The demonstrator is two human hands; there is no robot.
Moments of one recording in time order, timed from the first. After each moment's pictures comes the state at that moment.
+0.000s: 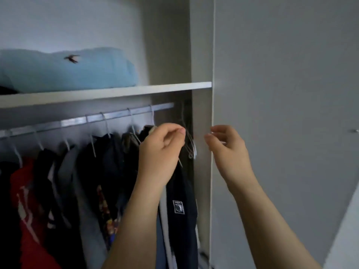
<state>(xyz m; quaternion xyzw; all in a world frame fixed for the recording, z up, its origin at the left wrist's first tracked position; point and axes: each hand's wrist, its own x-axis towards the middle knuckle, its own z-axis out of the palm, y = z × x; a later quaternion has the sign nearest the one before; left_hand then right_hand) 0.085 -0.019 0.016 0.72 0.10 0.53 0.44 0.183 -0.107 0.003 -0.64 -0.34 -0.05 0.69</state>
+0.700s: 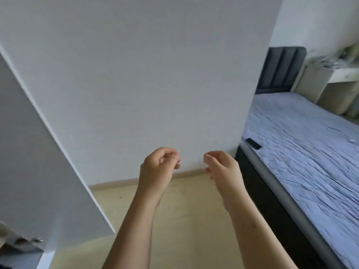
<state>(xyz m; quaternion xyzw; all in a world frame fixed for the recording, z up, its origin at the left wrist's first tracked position) 0.072 -0.566 -0.139 0.75 -0.07 0.01 0.66 0.035 -0.702 -0.154 -0.72 0.17 -0.20 0.64</state>
